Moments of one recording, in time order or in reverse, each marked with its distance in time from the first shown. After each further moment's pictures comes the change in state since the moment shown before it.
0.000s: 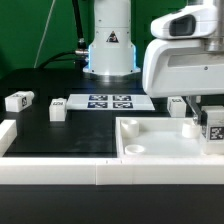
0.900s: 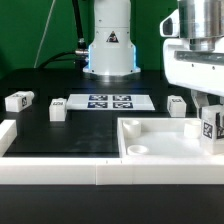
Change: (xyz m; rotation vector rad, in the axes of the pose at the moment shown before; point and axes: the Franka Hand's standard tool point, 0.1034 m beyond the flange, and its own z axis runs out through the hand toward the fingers) arm -0.005 0.001 0.000 0.034 -0.021 1.030
